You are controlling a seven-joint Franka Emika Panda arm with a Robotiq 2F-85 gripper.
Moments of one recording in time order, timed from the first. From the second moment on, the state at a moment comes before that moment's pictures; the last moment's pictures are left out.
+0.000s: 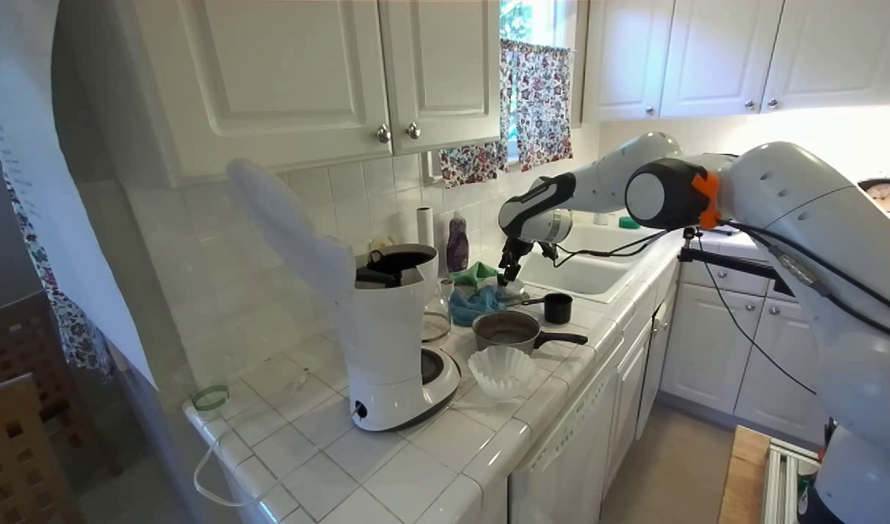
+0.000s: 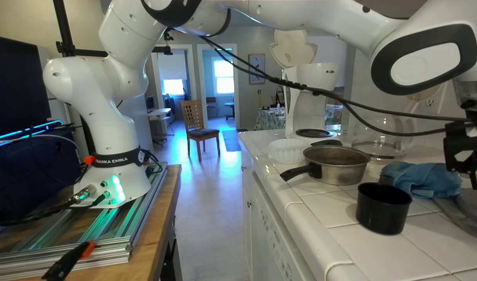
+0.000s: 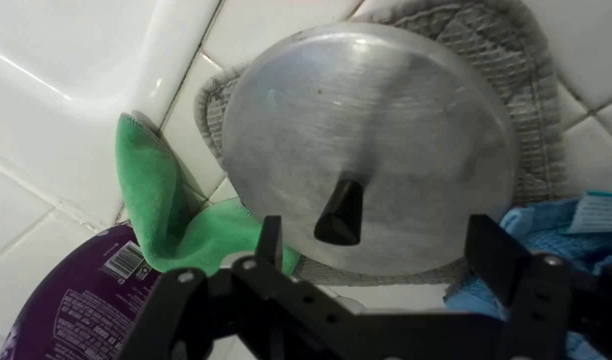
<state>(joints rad) -0.55 0.88 0.05 -1.23 0.27 2.54 -1.39</state>
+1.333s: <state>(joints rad) -0.55 0.92 0.05 -1.16 0.27 2.55 -1.46</state>
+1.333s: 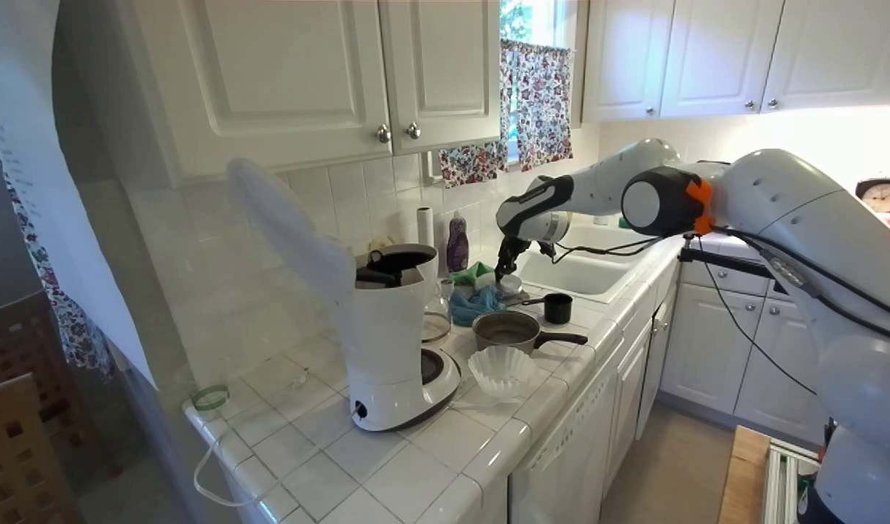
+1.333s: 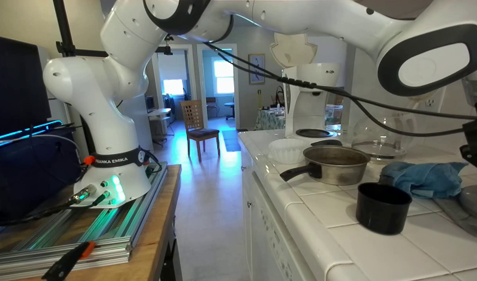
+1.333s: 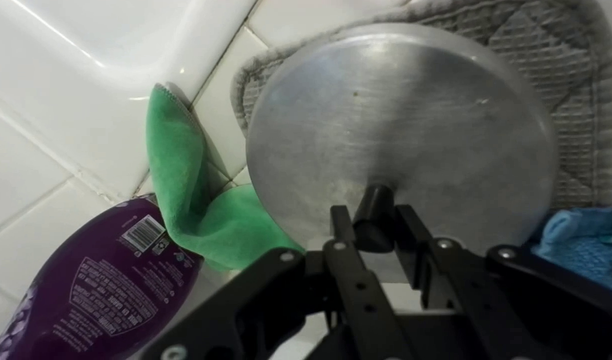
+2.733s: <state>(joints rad) -0.51 0.64 0.09 -1.43 0.27 2.52 -1.46</state>
